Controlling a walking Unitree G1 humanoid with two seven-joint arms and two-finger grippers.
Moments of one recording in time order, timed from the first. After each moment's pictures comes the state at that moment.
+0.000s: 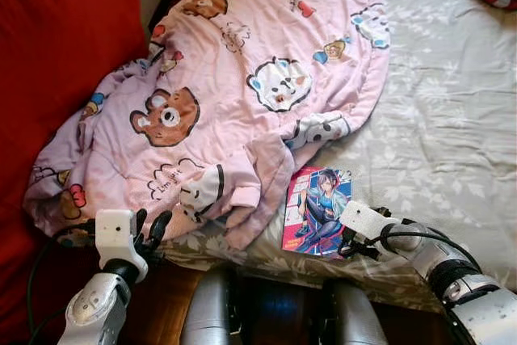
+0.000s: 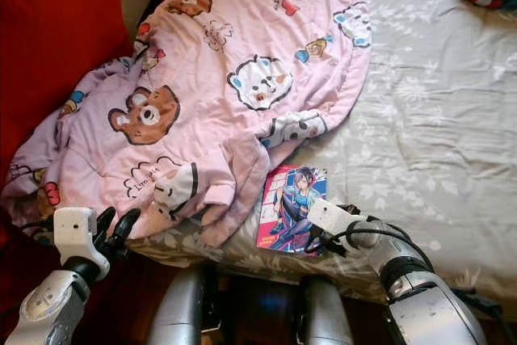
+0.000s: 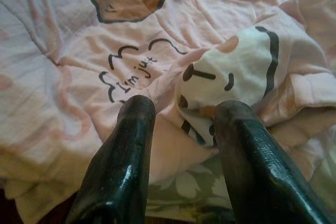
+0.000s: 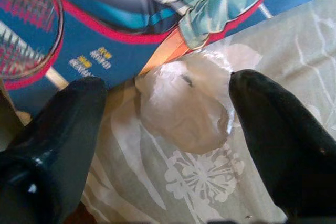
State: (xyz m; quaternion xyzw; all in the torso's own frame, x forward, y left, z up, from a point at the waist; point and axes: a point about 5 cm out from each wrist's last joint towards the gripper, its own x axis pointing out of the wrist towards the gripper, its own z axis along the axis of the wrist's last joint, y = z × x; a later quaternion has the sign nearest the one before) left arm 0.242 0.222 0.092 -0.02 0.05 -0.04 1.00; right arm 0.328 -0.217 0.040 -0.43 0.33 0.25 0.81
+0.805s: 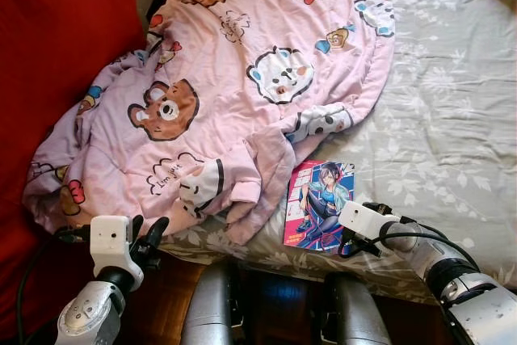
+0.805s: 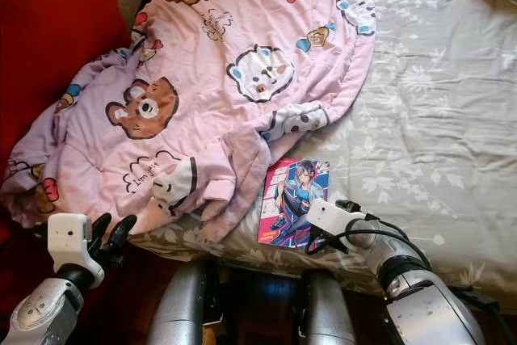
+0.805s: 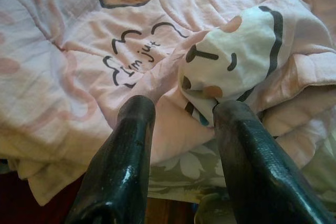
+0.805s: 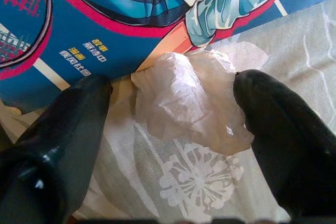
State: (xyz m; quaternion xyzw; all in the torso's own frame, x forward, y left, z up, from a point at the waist) left arm 0.231 0.223 0.096 -0.01 0.06 -0.04 1.00; right arm 0.332 -0.216 0.043 -0.47 0.31 0.22 0.80
